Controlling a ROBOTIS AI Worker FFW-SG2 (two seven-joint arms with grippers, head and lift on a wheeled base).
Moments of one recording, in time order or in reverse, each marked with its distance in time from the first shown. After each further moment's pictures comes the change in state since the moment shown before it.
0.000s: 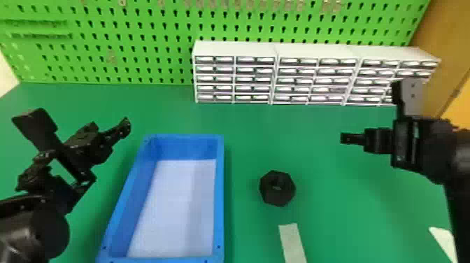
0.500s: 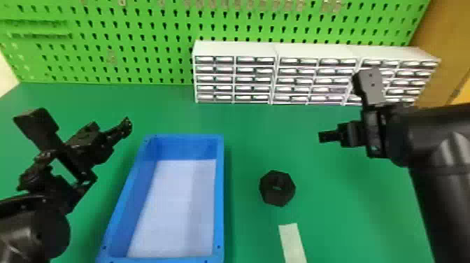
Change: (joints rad) left arm -0.001 0.000 -0.003 0.000 0.000 0.000 0.000; right arm -0.098 0.005 0.201 0.016 0.102 0.129 0.000
